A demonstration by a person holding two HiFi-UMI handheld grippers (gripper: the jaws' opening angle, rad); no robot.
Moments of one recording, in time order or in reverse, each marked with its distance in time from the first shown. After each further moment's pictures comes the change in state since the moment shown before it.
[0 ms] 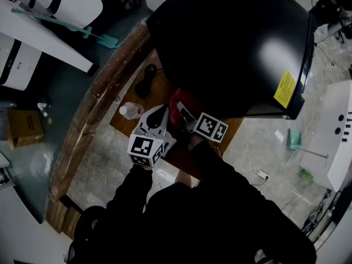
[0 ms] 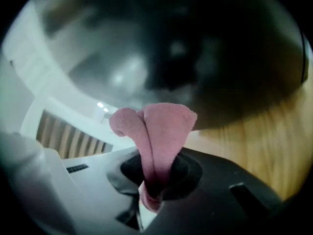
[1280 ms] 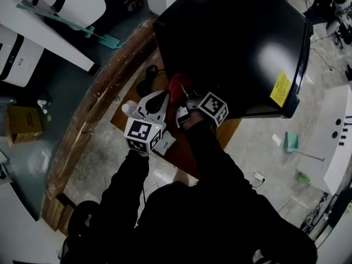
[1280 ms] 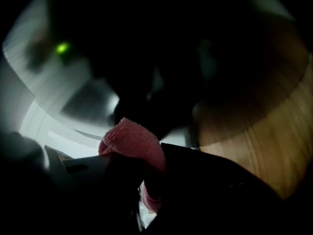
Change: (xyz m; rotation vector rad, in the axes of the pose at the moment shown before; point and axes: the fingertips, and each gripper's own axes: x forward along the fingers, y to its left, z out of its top) left arm 0.013 0.012 0.049 0.057 -0.051 -0.030; right arm 0.027 0.041 0.070 0.237 -0.183 0.087
